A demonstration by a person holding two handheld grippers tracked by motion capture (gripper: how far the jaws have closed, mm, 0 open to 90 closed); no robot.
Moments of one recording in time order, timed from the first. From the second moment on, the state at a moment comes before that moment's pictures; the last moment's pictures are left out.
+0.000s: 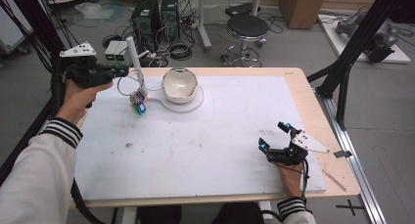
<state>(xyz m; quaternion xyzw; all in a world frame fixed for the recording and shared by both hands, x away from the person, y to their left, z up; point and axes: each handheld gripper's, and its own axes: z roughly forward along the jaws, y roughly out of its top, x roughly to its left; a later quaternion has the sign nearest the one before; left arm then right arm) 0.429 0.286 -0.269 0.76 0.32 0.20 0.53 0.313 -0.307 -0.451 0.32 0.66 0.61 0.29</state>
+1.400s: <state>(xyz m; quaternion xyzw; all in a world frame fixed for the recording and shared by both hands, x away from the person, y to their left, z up) 0.487 0.292 -0.311 0.74 0.41 0.22 0.49 0.314 -0.307 -0.451 0.32 0.66 0.61 0.29</state>
